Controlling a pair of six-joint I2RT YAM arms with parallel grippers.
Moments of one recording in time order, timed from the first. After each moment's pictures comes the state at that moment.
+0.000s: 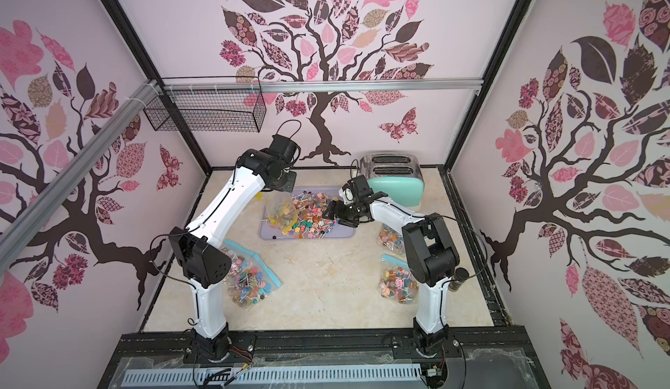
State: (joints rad) left arm -0.47 1.99 2.19 -1.25 -0.37 -0.16; right arm 0.42 1.92 1.38 -0.40 -0.54 0.58
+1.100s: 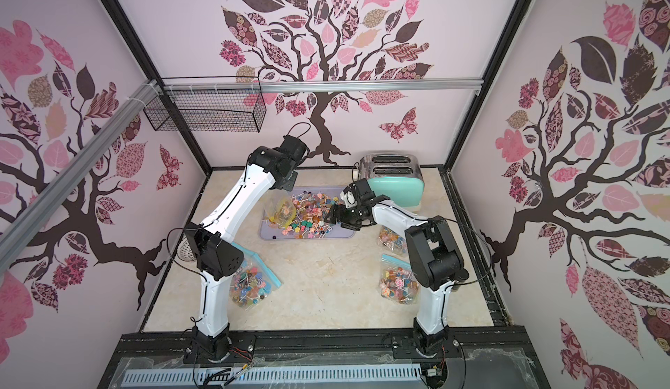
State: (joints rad) left arm -0.50 2.13 2.37 -1.40 -0.60 -0.15; right arm 0.42 1.87 1.31 -0.40 -0.53 0.54
